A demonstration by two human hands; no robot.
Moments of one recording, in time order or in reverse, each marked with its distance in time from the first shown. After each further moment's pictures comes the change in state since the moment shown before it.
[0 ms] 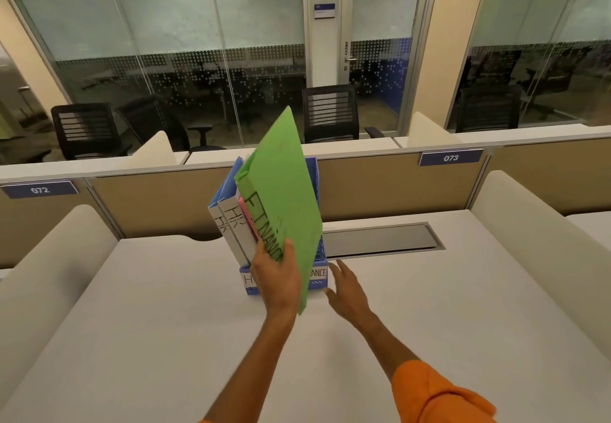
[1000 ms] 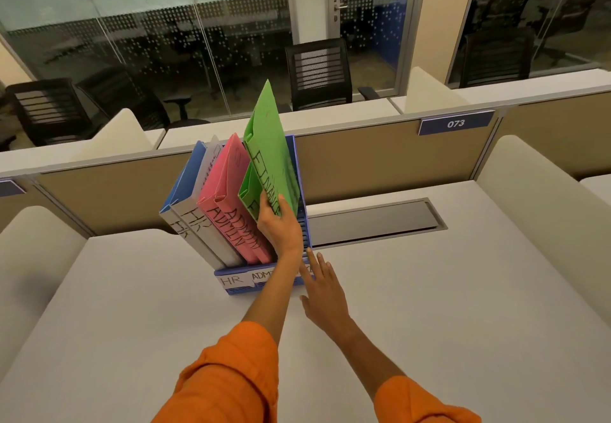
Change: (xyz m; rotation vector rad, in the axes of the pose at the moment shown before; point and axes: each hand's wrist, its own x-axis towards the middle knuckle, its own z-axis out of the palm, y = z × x) left_hand 0.100 -0.101 0.142 0.065 0.088 0.137; right_hand 0.046 0.025 0.058 -0.290 -0.003 -0.190
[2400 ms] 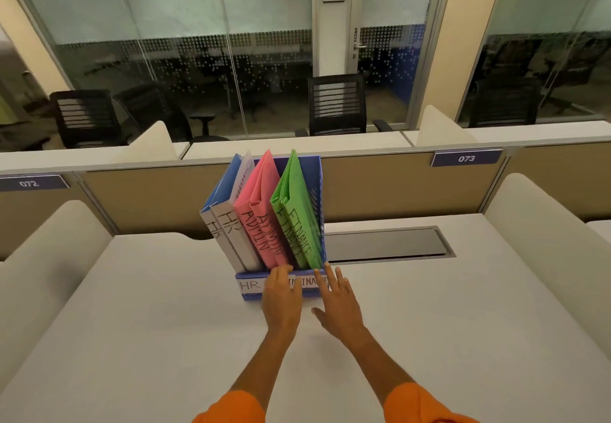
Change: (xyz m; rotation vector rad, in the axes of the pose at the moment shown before) left_hand -0.061 -0.055 -0.115 0.666 -0.389 0.032; right_hand -0.013 -0.011 -0.023 -0.024 -0.072 0.058
